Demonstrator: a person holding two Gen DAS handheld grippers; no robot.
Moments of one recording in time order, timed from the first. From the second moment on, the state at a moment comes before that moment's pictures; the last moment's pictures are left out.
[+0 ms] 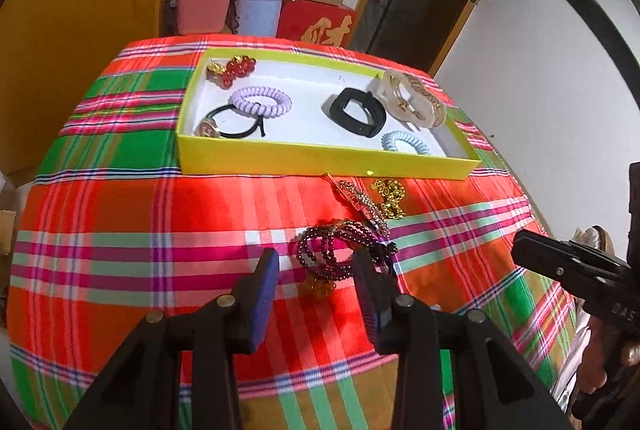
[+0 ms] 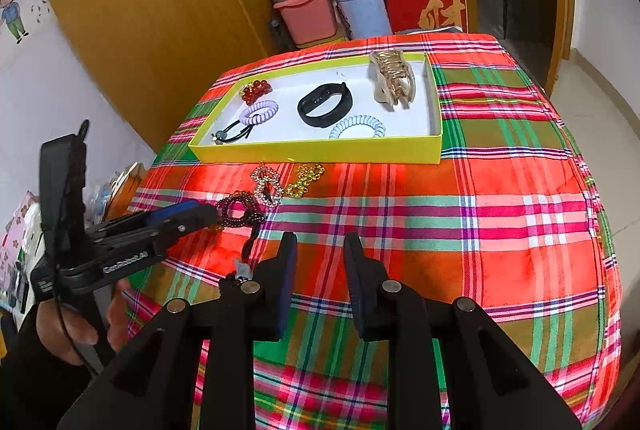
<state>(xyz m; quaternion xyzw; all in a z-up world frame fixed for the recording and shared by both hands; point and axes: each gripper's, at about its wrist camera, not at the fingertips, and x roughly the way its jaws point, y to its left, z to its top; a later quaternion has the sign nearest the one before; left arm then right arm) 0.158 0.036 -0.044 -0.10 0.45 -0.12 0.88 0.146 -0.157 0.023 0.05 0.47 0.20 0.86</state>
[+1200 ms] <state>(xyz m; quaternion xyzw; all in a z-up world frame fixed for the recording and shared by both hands) 0.139 0.086 -0.038 -0.14 0.42 -0.08 0.89 0.181 -0.099 0.000 0.01 0.48 0.25 0.84</state>
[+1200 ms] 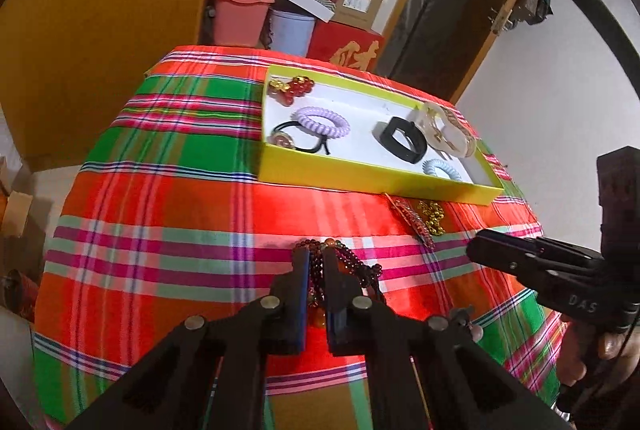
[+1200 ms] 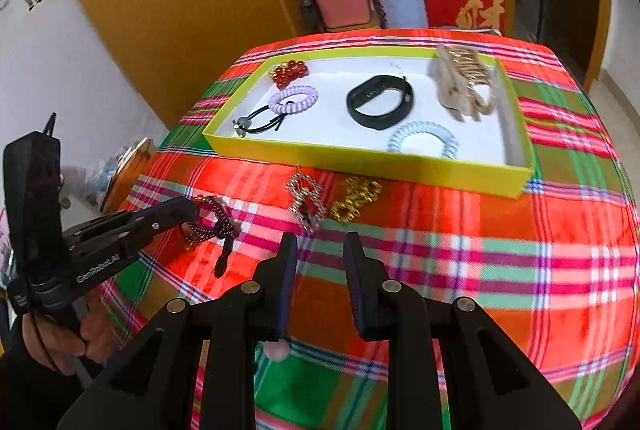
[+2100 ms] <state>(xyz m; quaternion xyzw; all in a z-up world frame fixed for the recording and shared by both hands) 0.135 0.105 -0.029 -0.15 0.41 -0.08 0.90 0.214 -0.049 -0.020 -0.07 0.48 0.25 0.84</state>
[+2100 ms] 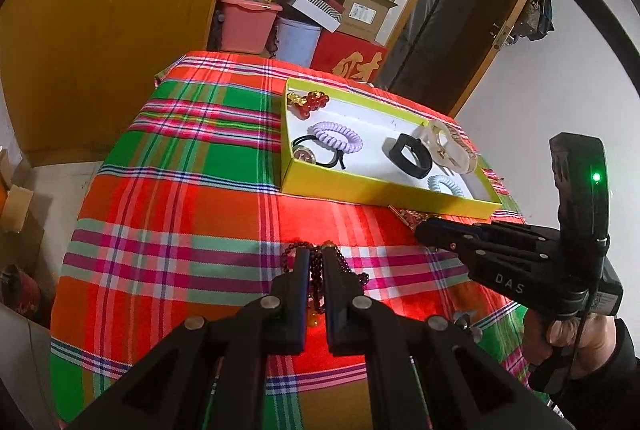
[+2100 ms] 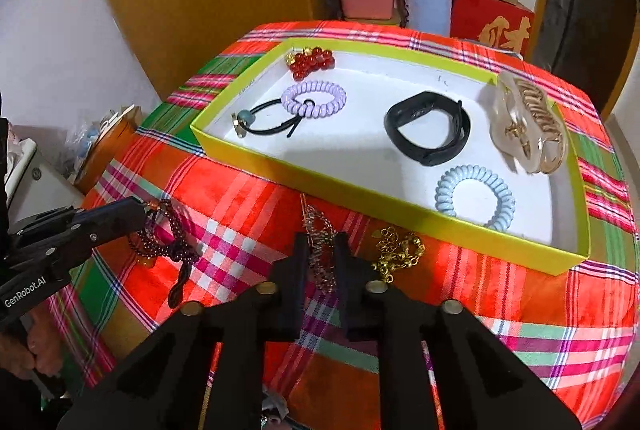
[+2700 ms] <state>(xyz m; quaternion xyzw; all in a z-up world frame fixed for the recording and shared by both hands) 0.131 0.090 0.004 -0.14 0.38 -0.10 0.91 0.192 -0.074 0.017 -0.03 0.45 0.26 0.85</state>
